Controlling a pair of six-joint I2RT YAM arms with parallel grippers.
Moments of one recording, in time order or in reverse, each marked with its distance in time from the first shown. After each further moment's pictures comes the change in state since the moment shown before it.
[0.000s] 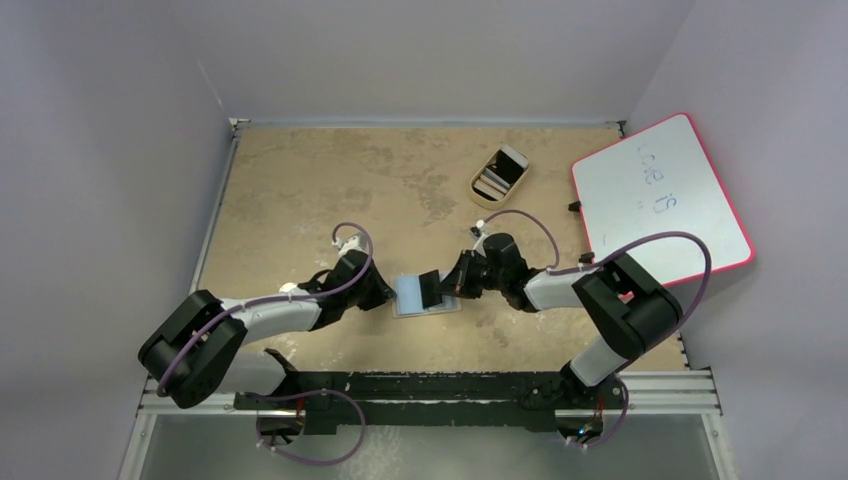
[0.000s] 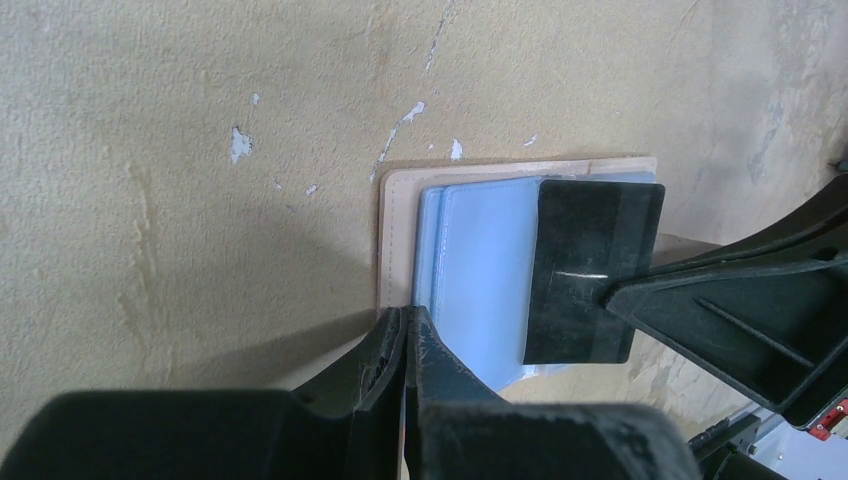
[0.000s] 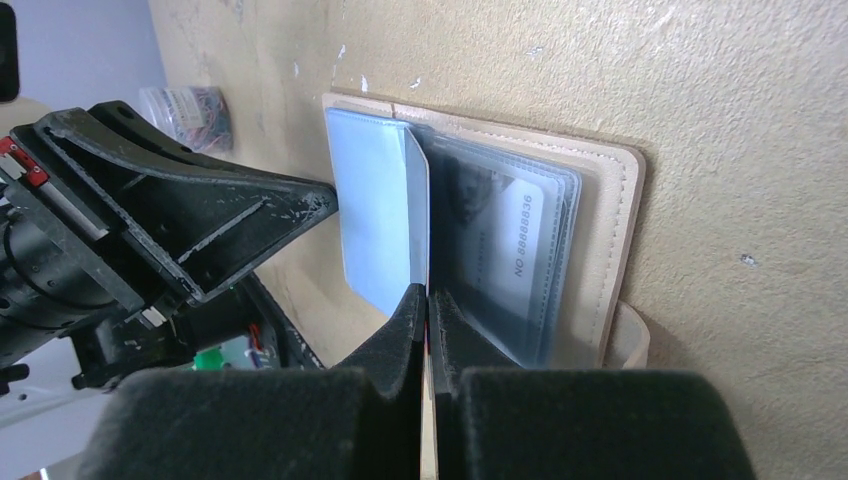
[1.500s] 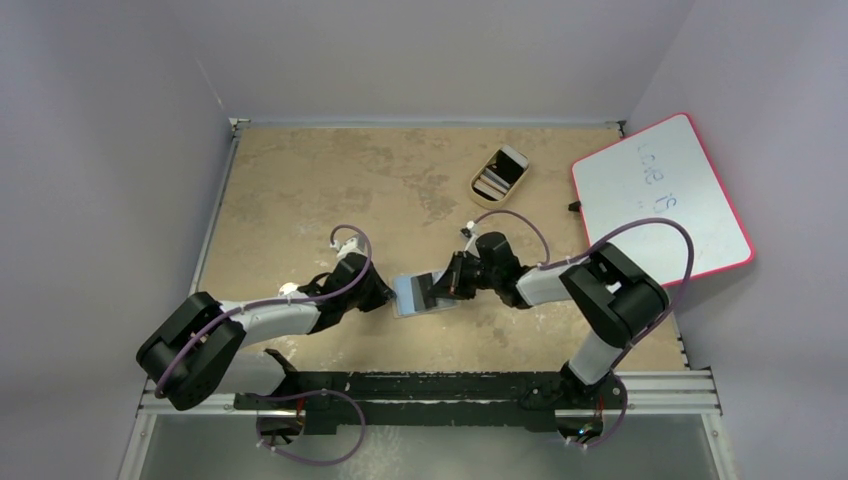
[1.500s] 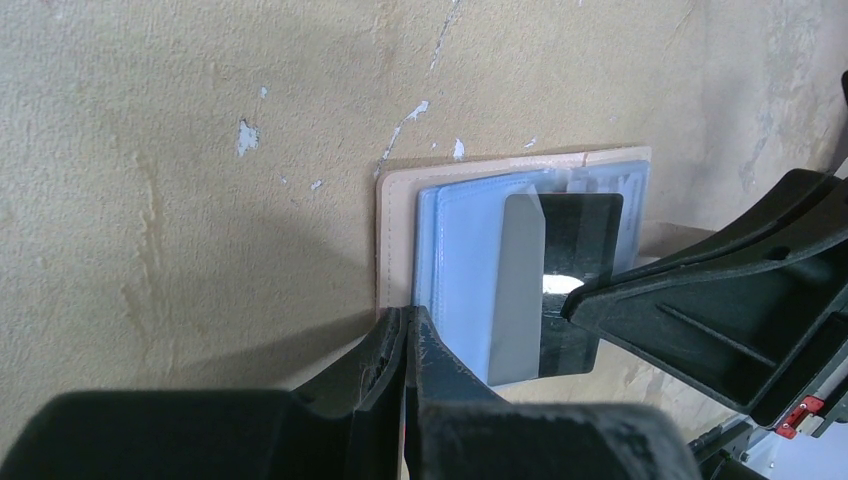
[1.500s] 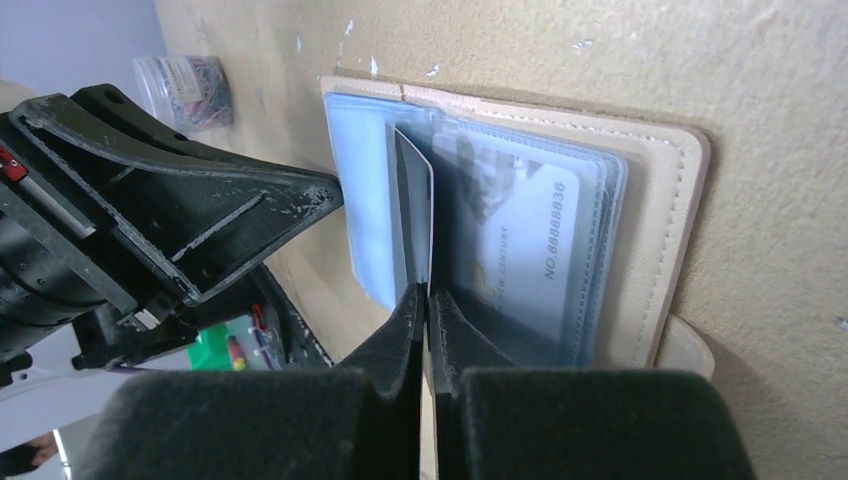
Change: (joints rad) left arm -0.013 -0.013 -0.025 0.029 -0.024 -0.026; right arm 0.016 0.092 0.024 0.057 -0.072 0.015
